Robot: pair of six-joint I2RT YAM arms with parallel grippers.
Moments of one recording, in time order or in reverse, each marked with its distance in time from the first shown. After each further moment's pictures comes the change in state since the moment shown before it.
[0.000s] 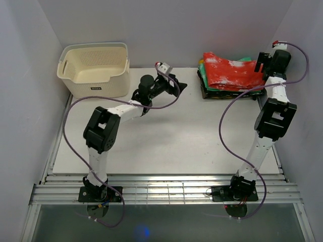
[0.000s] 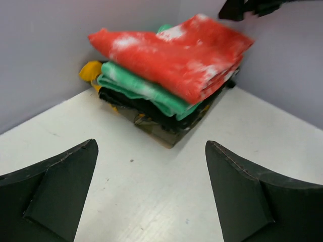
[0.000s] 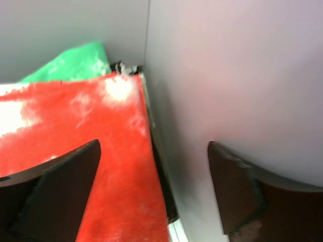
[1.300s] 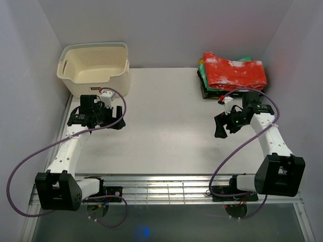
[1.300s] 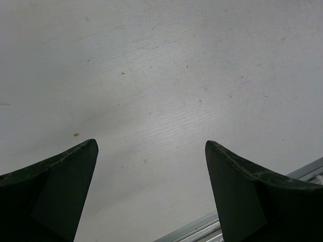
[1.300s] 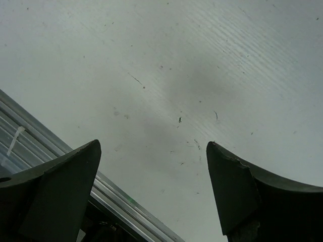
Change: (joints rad) left arm 0.505 -0.955 -0.500 -1.371 0.026 0.212; right arm 0.251 -0.891 -0.869 -0.903 -0.547 -0.459
